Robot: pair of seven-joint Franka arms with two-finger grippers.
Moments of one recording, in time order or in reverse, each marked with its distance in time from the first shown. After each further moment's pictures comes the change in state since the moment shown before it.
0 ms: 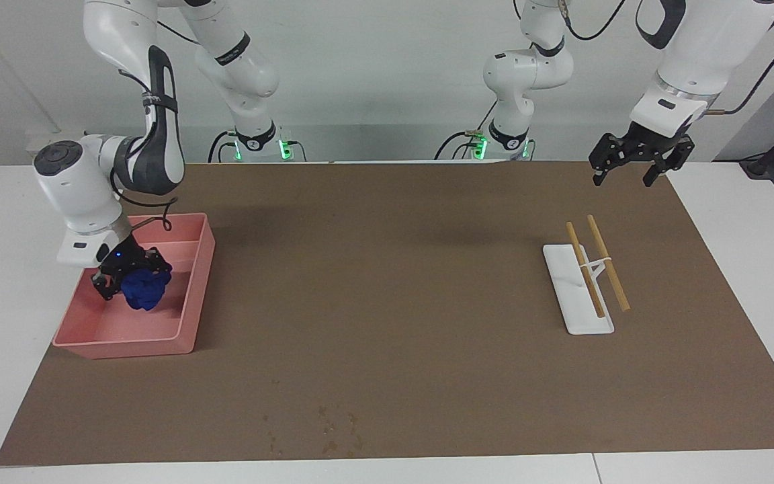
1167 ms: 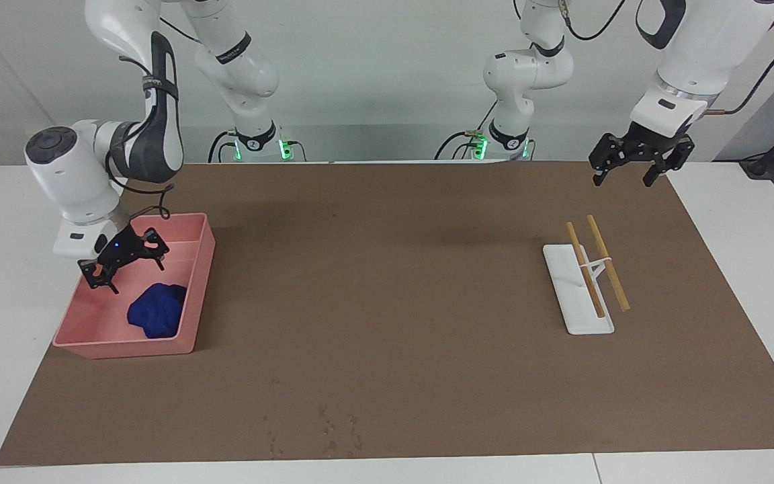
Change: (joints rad) left arm 0.000 0.000 0.000 0.000 0.000 0.000 0.000; right arm 0.003 -0.068 0.039 0.063 0.021 -0.173 0.004
